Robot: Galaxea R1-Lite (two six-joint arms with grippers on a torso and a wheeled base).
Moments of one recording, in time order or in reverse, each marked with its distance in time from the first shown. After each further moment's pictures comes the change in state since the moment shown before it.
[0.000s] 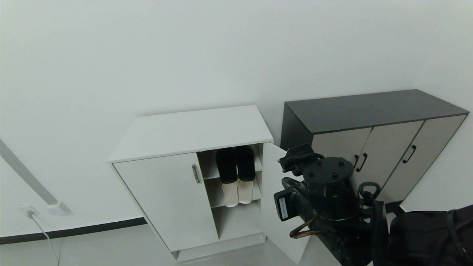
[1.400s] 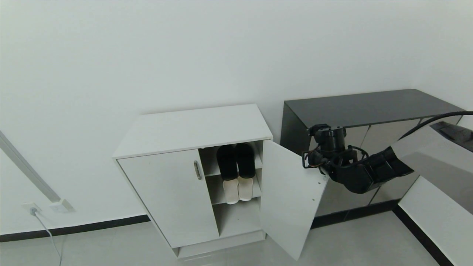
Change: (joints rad) left arm 0.000 0.000 -0.001 0.000 -0.002 0.002; right arm -0.529 0.420 -0.465 0.072 0.237 -0.024
